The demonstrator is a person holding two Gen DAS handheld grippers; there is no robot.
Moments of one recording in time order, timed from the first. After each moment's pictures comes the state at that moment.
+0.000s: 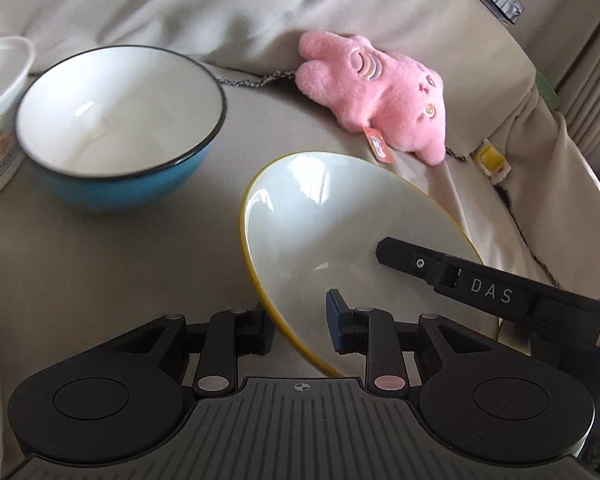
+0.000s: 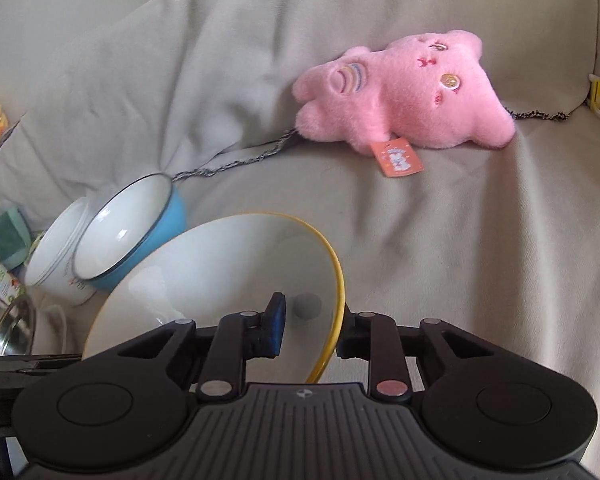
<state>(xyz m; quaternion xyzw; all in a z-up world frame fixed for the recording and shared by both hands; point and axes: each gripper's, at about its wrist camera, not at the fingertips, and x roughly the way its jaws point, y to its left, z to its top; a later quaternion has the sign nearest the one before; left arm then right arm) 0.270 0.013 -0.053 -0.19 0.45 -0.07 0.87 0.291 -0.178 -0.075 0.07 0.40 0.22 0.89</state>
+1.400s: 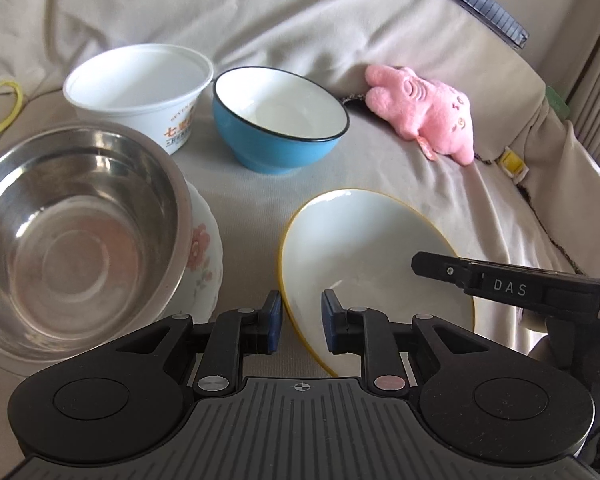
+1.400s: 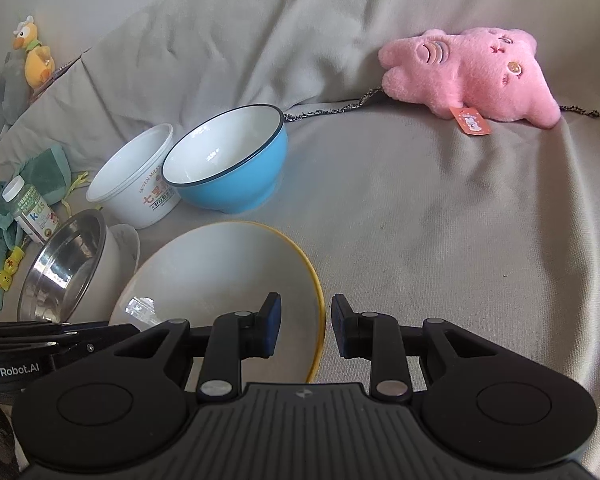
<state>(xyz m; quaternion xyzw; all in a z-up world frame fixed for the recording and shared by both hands) 0.157 0.083 -0.024 -0.17 0.43 -0.02 0.89 0.229 -0.137 -0.071 0.03 0.41 0.25 0.88</state>
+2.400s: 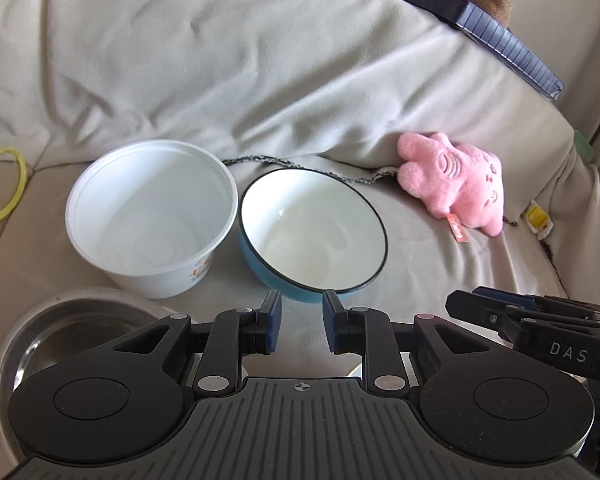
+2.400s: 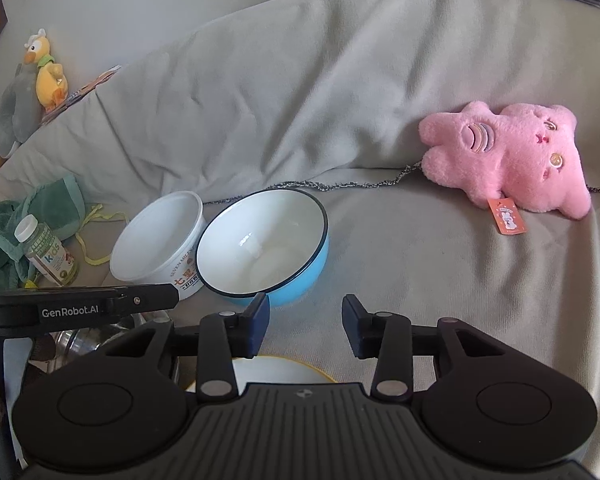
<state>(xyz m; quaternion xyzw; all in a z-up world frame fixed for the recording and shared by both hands) 0.250 0.131 0.025 -0.17 0.41 0.01 0.90 0.280 -0.091 -0.008 0.01 0.38 0.27 0.88</state>
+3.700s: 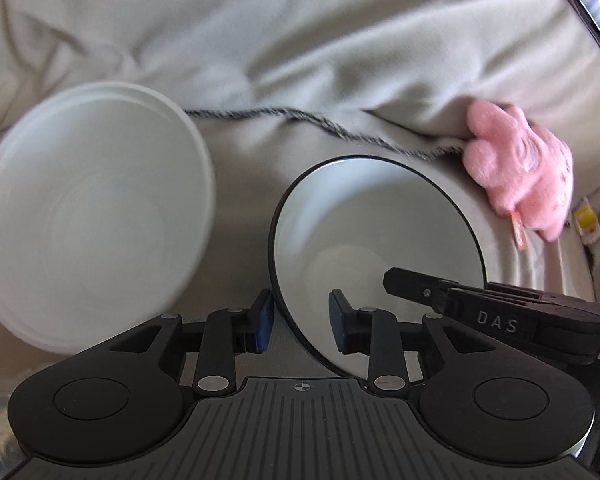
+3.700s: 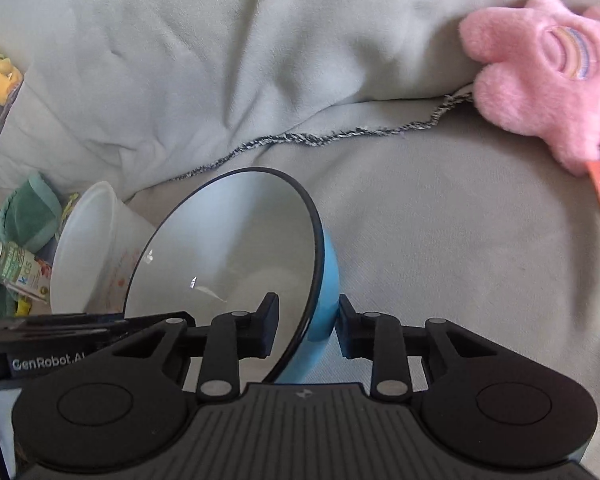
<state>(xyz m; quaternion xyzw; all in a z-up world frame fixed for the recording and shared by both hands) 0.354 0.148 -0.031 -0.20 0.53 0.02 0.83 0.405 -0.057 -0.089 0.05 0.50 0.29 0.81</state>
